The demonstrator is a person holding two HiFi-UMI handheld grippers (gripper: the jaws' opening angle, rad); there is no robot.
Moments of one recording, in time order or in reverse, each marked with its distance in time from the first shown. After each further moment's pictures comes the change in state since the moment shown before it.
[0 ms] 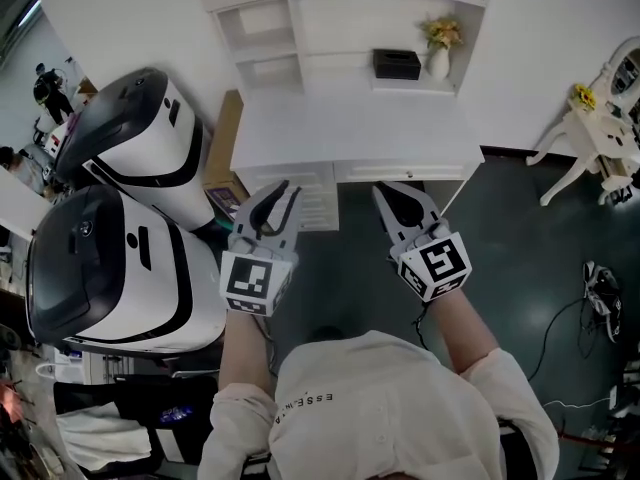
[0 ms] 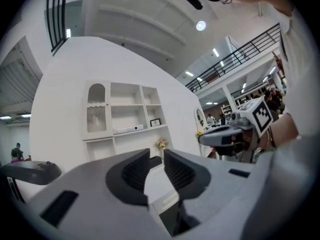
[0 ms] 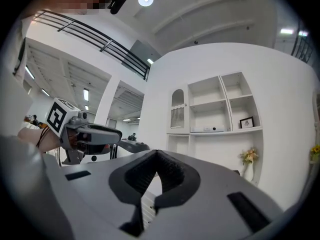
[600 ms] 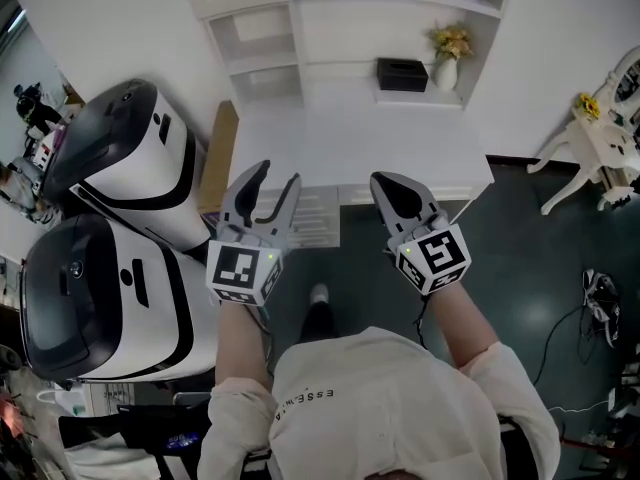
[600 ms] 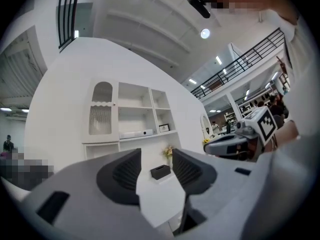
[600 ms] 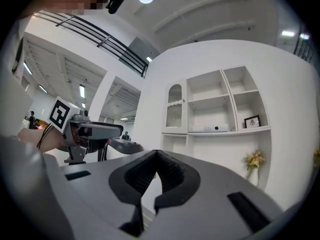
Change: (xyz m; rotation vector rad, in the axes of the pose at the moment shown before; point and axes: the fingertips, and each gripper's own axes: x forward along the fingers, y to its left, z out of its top) left arm 0.084 0.103 -0.009 -0.046 -0.090 0.027; right arm 0.112 -0.050 -0.012 -0.015 0.001 -0.022
